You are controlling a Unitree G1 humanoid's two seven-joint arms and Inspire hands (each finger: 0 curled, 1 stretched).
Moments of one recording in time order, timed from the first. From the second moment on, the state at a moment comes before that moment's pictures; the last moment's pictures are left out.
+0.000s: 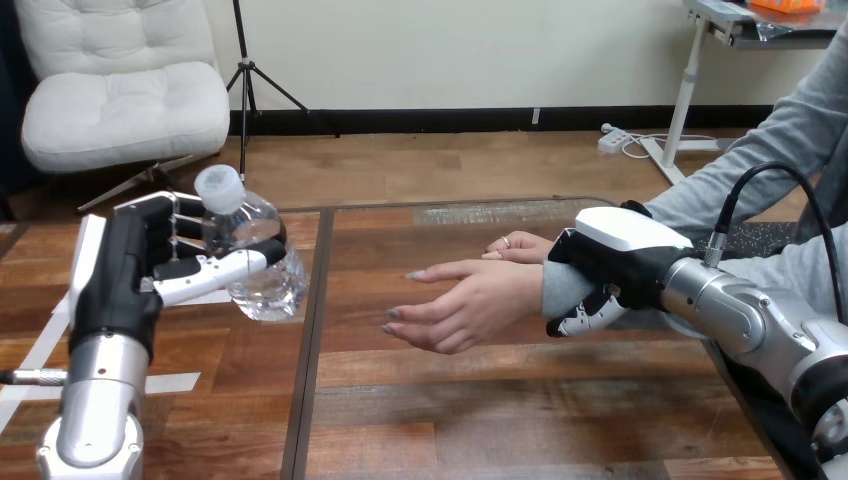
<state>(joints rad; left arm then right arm) -0.08 0.26 0.17 -0.08 0.08 0.22 0.00 -0.83 -0.50 0.46 1.22 -0.64 -0.56 0.08</state>
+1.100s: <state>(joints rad) -0.09 0.21 0.10 0.01 0.08 0.21 -0.03 -0.83 -0.48 0.46 1.22 -0.64 -0.56 0.08</state>
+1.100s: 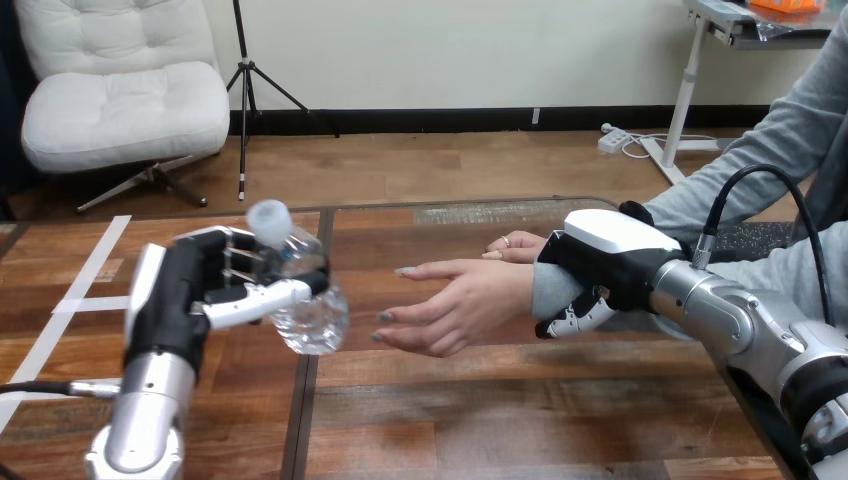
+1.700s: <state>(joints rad) -0.12 0.18 0.07 0.06 0.09 0.20 -0.03 -0.83 -0.47 0.46 1.22 -0.64 -0.56 0.08</state>
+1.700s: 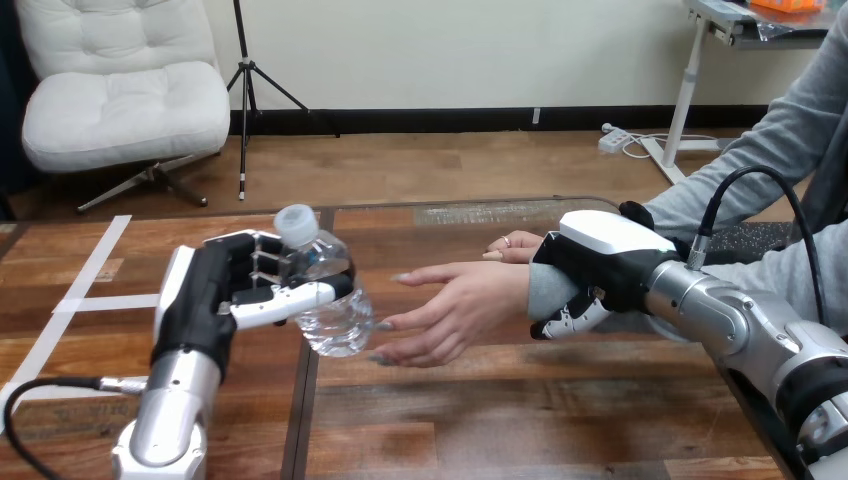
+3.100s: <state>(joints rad) -0.21 0.13 0.02 0.15 0.09 0.15 -0.02 -0.83 -0.46 0.46 1.22 -0.64 -0.57 0.09</state>
